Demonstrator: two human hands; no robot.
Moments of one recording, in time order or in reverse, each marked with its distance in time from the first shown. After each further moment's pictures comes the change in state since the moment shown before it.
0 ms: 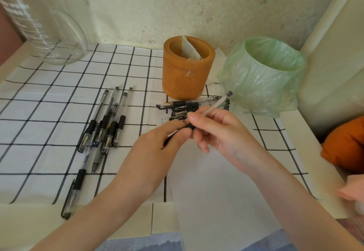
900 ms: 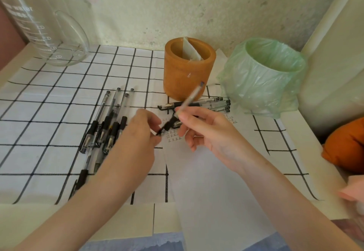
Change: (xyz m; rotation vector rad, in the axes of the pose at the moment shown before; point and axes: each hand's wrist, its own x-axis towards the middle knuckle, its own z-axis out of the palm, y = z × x) left_hand 0.006 -0.017 -0.016 0.270 0.203 -0.118; right_hand 0.012 0.009 0.008 -0.030 0.083 0.090
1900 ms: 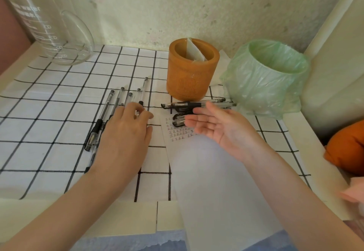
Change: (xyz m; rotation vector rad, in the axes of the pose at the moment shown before) left_hand 0.014 -0.033 -0.003 0.607 0.160 0.306; right_hand 0.005 -0.006 -0.013 0.335 0.138 0.114
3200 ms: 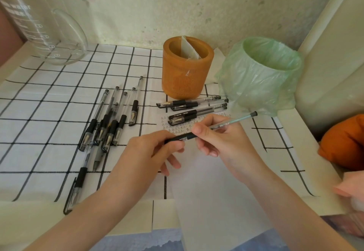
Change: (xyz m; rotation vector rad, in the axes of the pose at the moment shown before) left_hand -0.018 0.043 -0.022 -0.972 -0.319 -0.188; right_hand -0.032 0.014 0.002 -0.298 -0.061 -0.256
